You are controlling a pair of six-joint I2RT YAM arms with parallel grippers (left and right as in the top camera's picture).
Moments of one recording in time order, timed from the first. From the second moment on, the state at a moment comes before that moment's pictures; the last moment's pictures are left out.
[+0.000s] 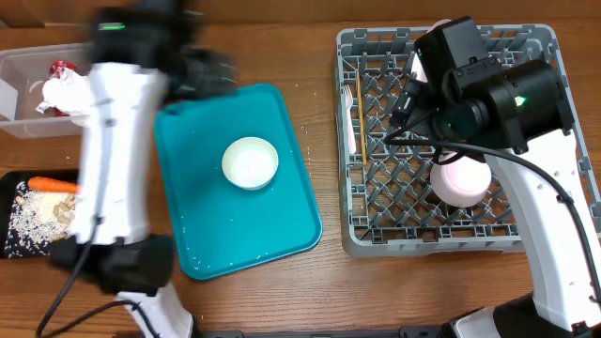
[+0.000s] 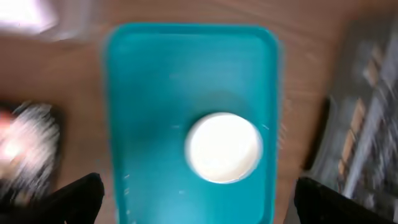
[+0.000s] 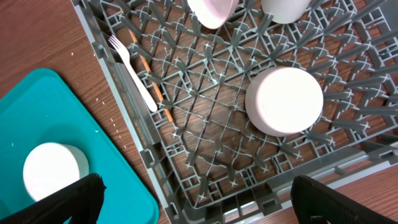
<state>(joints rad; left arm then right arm) -0.06 1.93 2.30 -1.60 0.05 -0.35 0.38 1.63 2.06 -1.64 0.25 0.77</state>
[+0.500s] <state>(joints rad) 0.46 1.97 2.30 -1.68 0.02 -0.48 0.40 1.64 2.06 -1.24 -0.06 0.68</state>
